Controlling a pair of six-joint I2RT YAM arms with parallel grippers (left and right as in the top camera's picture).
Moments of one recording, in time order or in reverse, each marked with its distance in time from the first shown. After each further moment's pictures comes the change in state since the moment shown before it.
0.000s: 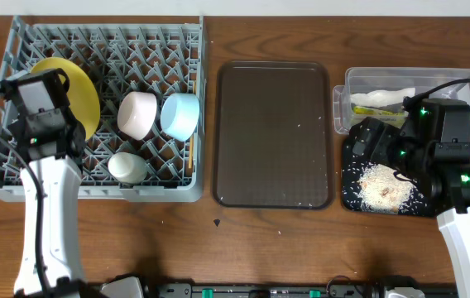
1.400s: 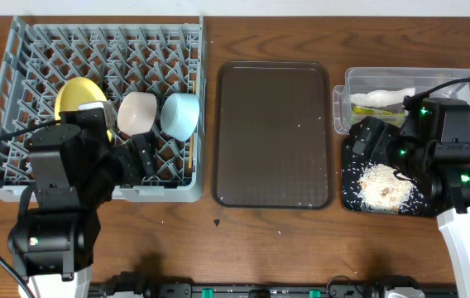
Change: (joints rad) left arm -0.233 -0.486 0.001 -0.400 0.766 -0.038; right arm 0.000 0.000 0.000 0.009 0.000 0.000
